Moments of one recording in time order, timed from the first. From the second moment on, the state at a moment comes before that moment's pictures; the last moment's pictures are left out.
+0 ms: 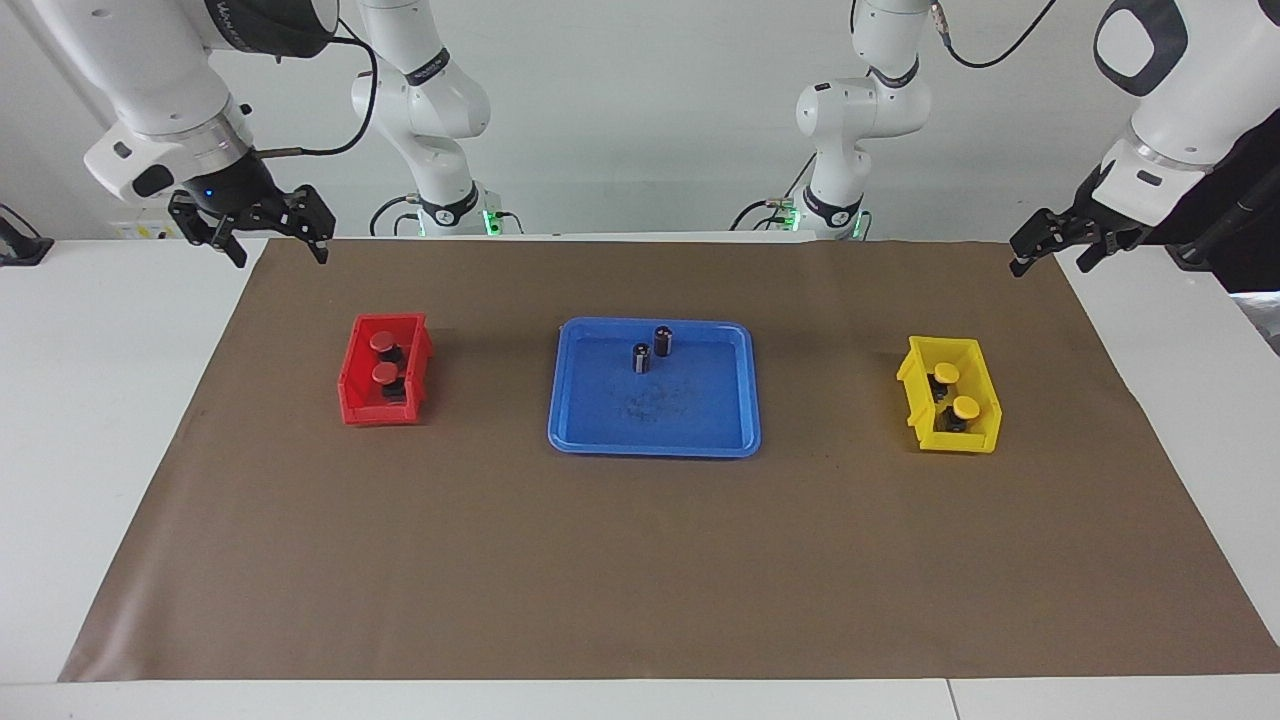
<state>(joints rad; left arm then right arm) -0.01 -0.07 0.05 -1.70 0.01 1.55 0.02 -0.19 -0.04 0.13 -1.60 -0.03 1.49 -0.13</state>
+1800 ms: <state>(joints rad) 0.03 -0.13 0.03 -1.86 0.01 1.76 0.02 -0.19 -0.05 0.13 -2.07 0.02 1.98 -0.16</state>
